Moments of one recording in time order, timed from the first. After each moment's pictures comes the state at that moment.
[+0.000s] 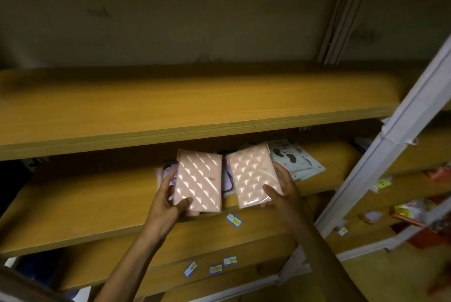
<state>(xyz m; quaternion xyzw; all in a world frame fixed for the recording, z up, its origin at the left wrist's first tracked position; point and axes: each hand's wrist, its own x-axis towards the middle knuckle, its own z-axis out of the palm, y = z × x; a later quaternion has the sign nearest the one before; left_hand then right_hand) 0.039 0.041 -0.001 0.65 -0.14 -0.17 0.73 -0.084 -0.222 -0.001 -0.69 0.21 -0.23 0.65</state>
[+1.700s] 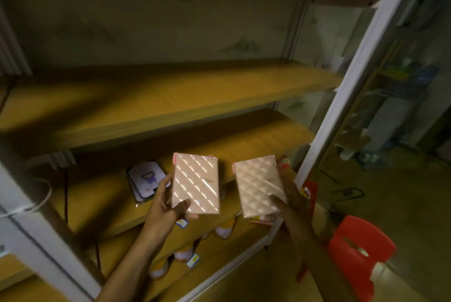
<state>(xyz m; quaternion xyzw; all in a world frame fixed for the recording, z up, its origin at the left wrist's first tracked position) -0.214 -0.634 0.002 0.60 -0.27 -0.26 0.71 -0.432 -0.838 0.007 -0.61 0.32 -0.37 0.63</state>
